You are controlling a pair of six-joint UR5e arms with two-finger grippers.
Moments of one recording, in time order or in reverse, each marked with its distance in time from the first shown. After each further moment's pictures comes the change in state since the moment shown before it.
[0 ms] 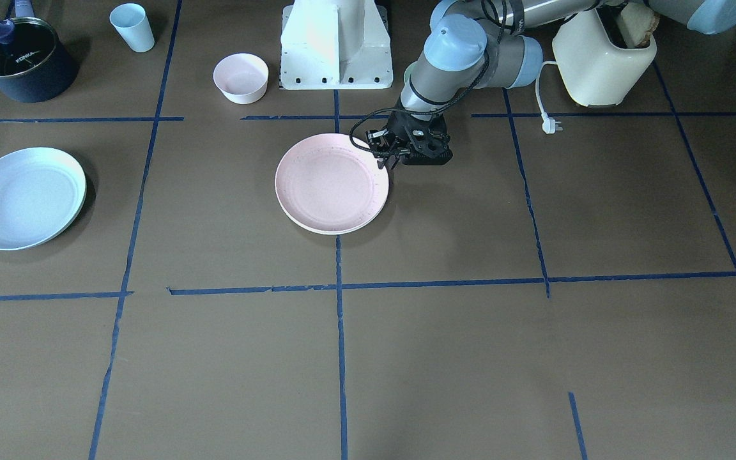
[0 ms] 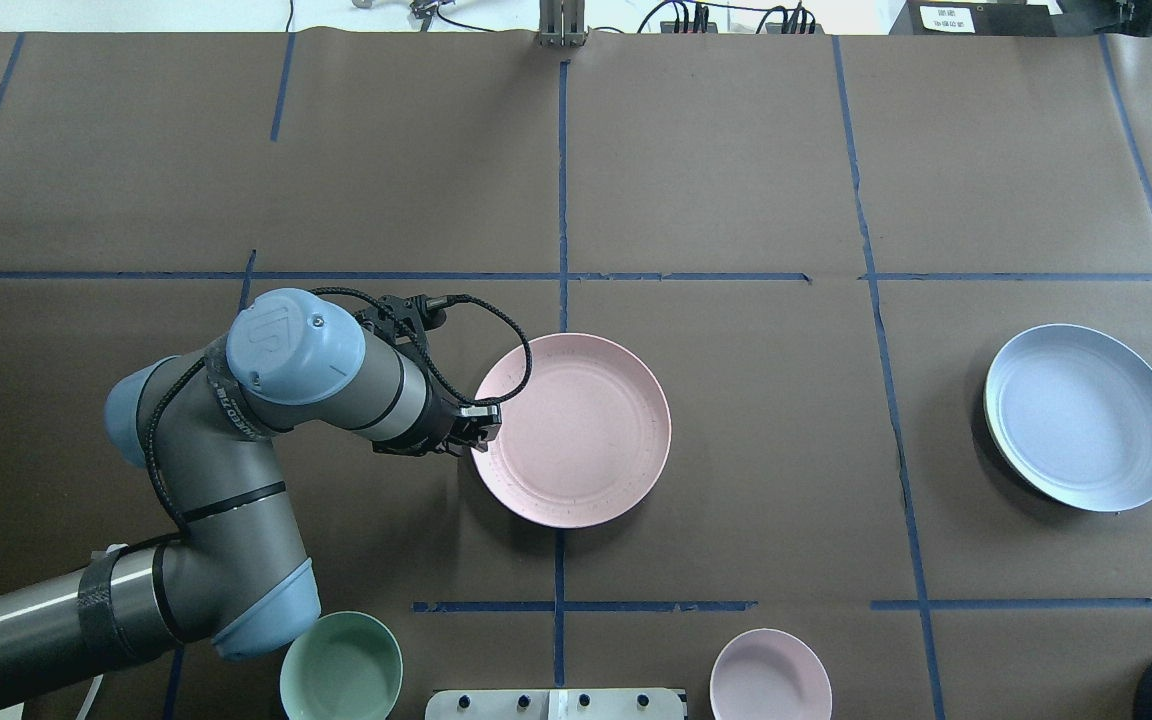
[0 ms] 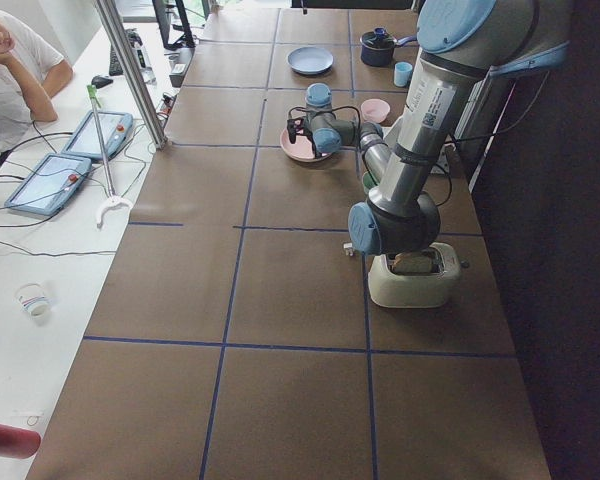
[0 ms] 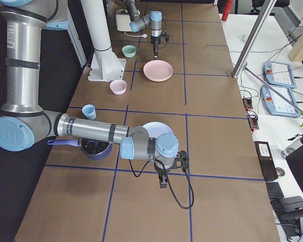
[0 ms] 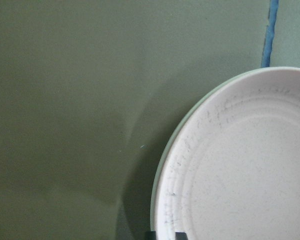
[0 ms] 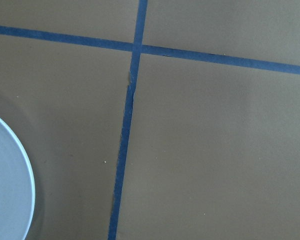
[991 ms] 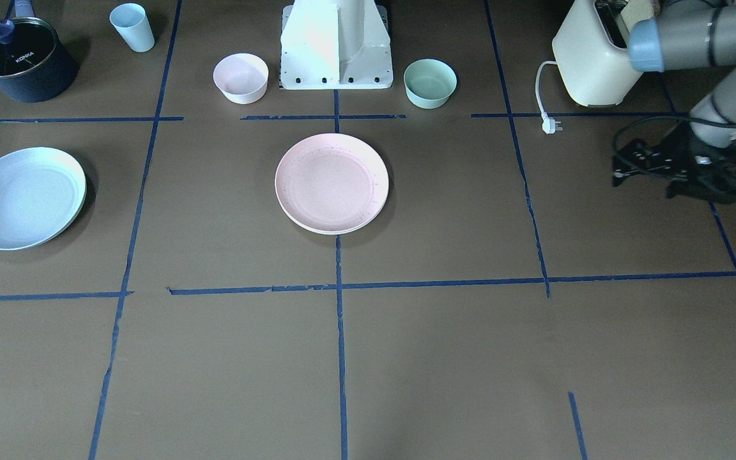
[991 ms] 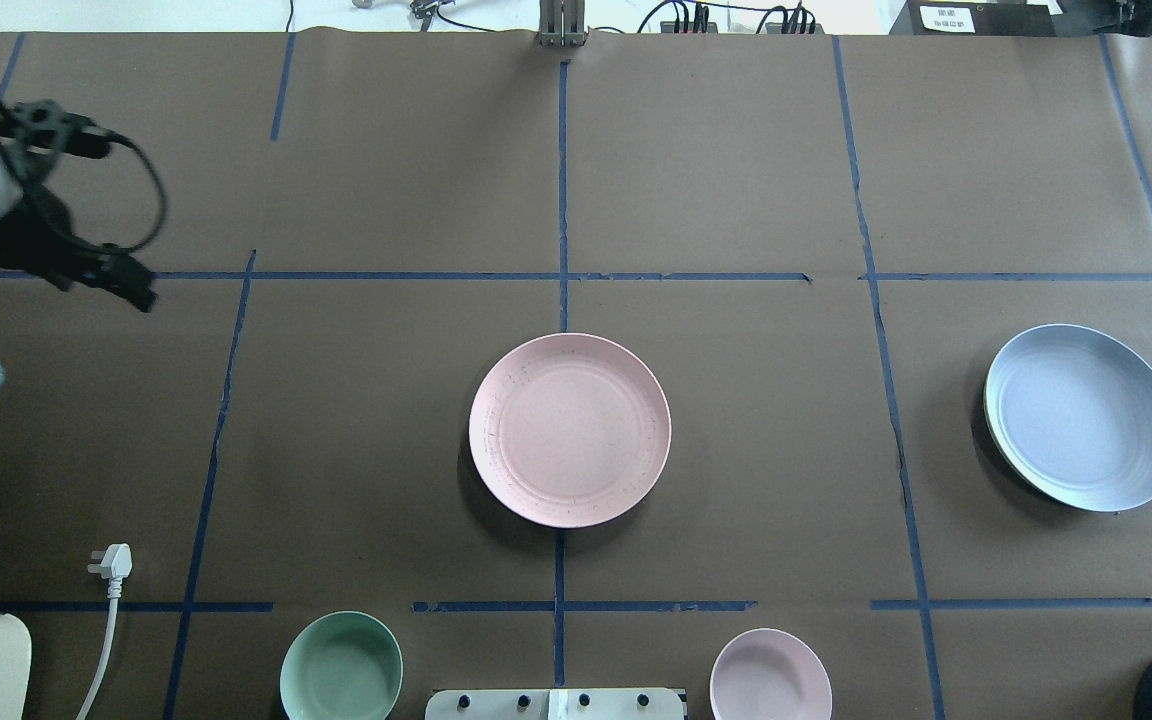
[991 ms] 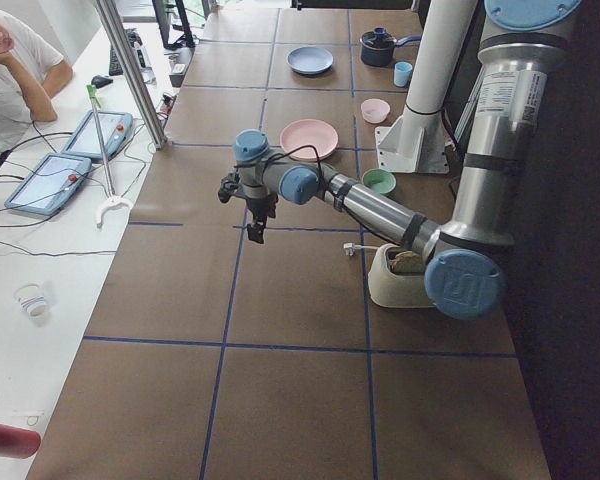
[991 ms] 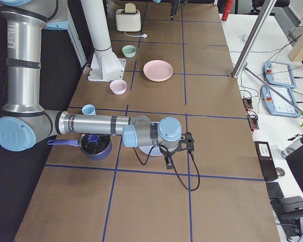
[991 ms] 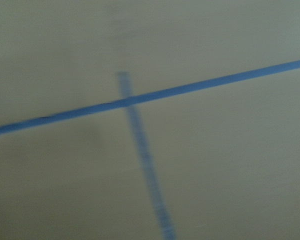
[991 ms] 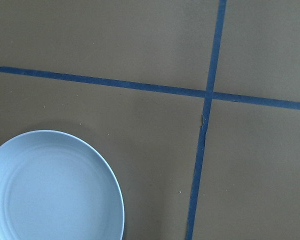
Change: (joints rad) left arm -0.703 0.441 -0.116 0.333 -0.366 1.209; right arm -0.001 0.017 0.103 0.000 0.129 0.106
